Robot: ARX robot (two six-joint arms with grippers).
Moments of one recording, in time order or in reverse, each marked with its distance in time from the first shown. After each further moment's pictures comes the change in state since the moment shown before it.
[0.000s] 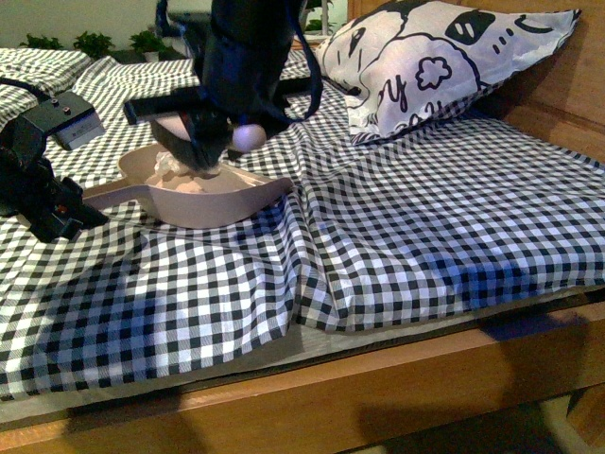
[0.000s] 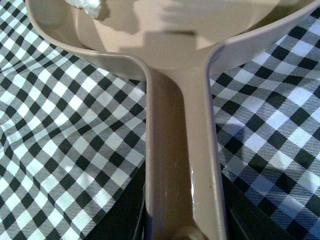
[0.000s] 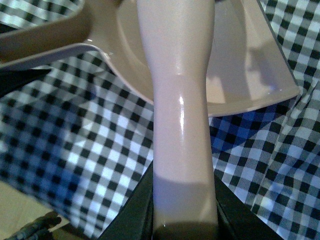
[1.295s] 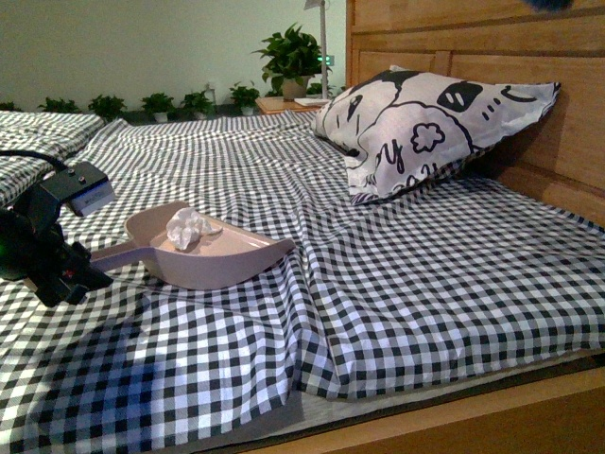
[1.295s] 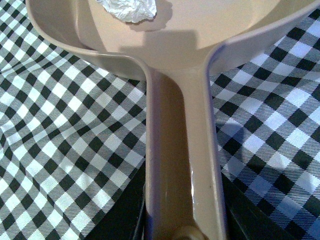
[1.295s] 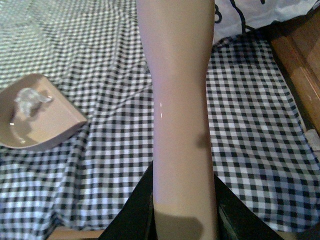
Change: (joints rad) left arm 0.000 0.000 0.000 0.000 0.000 0.000; right arm -0.600 -0.986 -0.939 0.392 -0.205 0.032
